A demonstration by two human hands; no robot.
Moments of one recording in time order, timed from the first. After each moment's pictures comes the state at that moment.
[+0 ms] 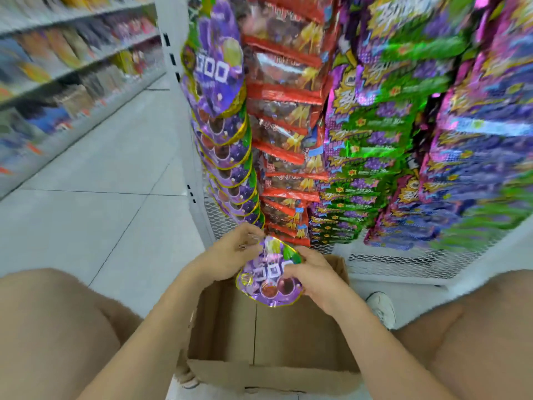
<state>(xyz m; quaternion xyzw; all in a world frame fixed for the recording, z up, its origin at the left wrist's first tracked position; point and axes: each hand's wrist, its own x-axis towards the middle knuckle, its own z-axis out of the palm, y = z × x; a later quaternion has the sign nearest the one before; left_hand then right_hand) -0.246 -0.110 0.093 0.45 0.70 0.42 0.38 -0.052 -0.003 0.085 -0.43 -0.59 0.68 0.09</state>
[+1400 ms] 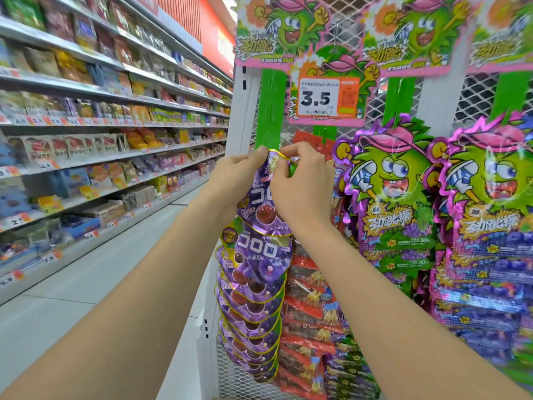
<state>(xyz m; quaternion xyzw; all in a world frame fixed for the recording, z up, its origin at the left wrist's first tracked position) -0.303 -0.036 0.471 0.37 0.60 0.69 0.18 -0.189 0.024 0.458 -0.23 -0.74 0.16 0.61</state>
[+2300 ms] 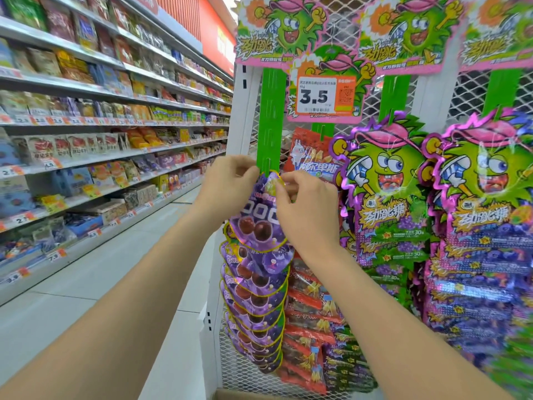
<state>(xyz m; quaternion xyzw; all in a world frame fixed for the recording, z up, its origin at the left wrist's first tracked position) -0.296 -0.064 0.459 0.46 0.71 0.54 -0.07 -0.170 0.024 0.419 -0.22 -0.78 0.10 0.57</state>
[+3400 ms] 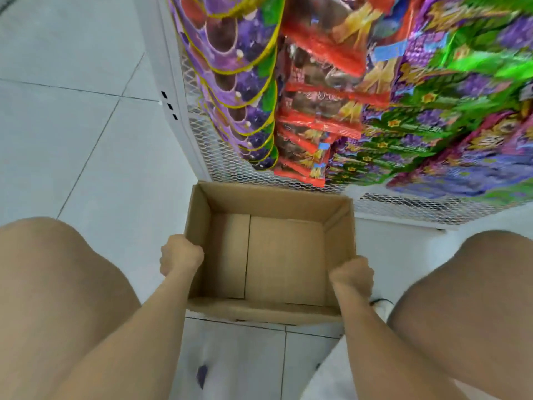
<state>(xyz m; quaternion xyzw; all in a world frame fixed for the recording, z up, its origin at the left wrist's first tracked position) -0.268 -0.180 -0.087 -0.01 0.95 0.15 0.29 0.014 0.013 -0.083 -0.78 -0.55 0.28 -0.05</state>
